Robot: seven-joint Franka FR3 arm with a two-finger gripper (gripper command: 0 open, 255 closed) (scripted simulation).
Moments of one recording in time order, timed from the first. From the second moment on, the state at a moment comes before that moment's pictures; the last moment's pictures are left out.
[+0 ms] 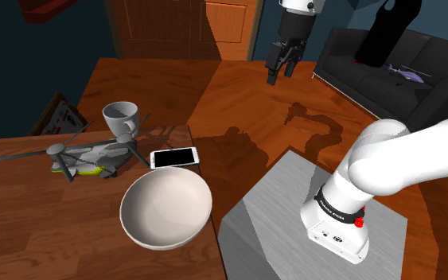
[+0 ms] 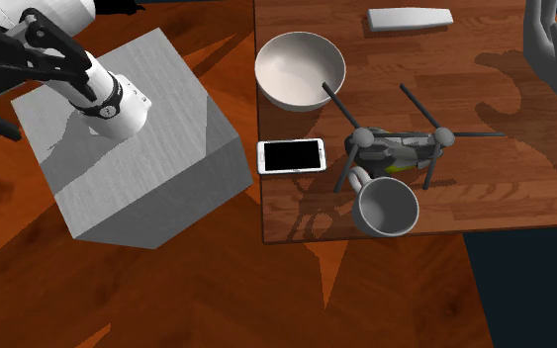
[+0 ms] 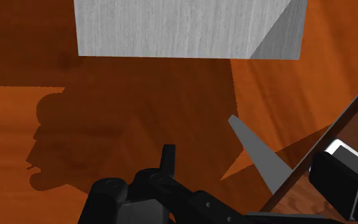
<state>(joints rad) 0.01 -0.80 0.01 -2.42 0.03 1.61 0.05</state>
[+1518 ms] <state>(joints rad) 0.70 -0.32 -0.93 -2.88 1.30 2.12 -1.01</state>
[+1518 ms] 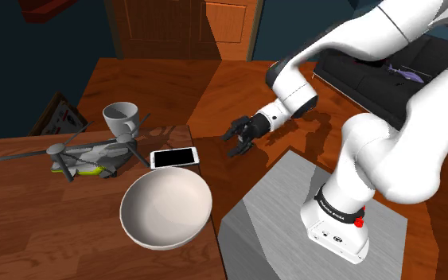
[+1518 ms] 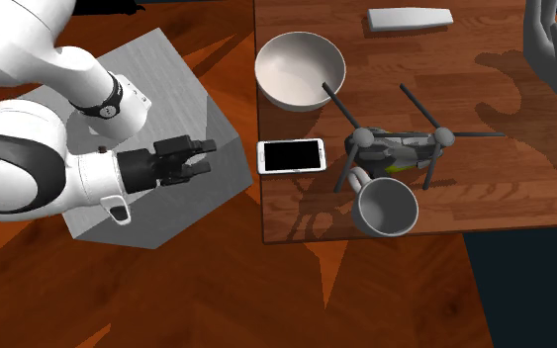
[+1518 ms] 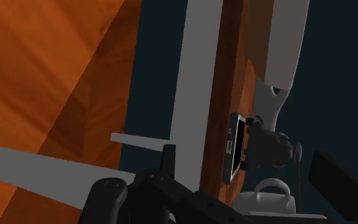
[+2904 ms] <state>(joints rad) 0.93 0.21 -0.92 -2.78 1.89 1.63 -1.26</state>
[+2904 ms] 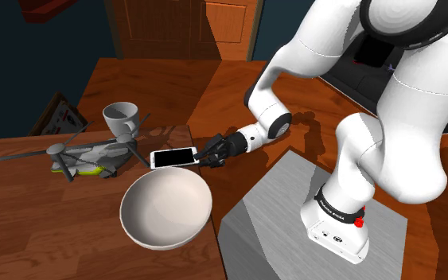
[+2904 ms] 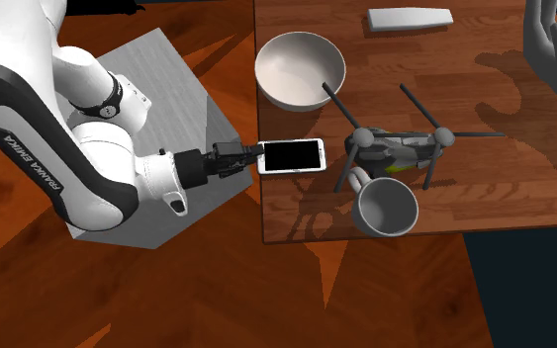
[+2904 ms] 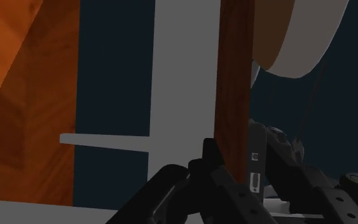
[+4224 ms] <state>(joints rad) 0.92 -0.15 -0.94 -2.82 1.76 1.91 -1.16</state>
